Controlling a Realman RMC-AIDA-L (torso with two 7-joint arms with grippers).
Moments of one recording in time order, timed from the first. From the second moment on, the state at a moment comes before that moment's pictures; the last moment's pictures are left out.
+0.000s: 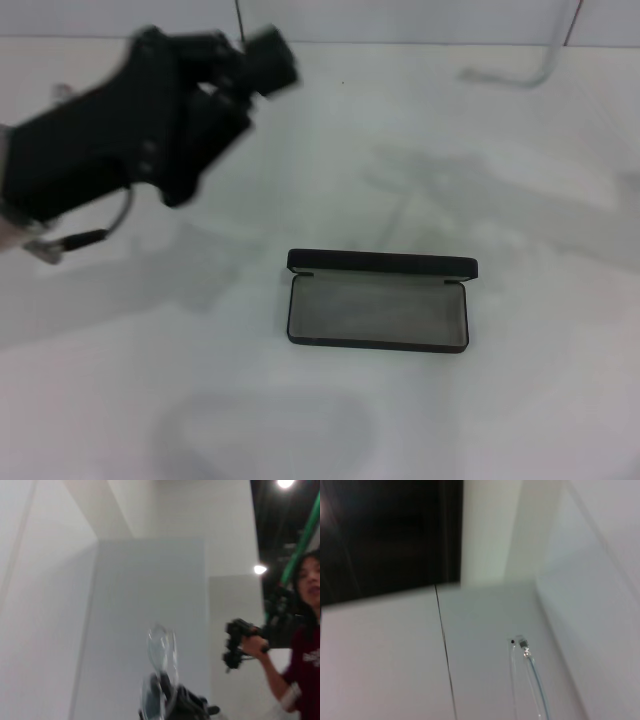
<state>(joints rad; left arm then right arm) -0.40 -2.08 1.08 0.73 1.13 1.90 -1.24 0.63 2.01 -0.75 -0.54 -1.12 -1.96 1.48</state>
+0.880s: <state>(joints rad) -0.49 -2.09 1.42 0.70 0.94 1.89 -1.21 0.71 2.03 -1.00 -0.26 -0.99 -1.91 1.27</state>
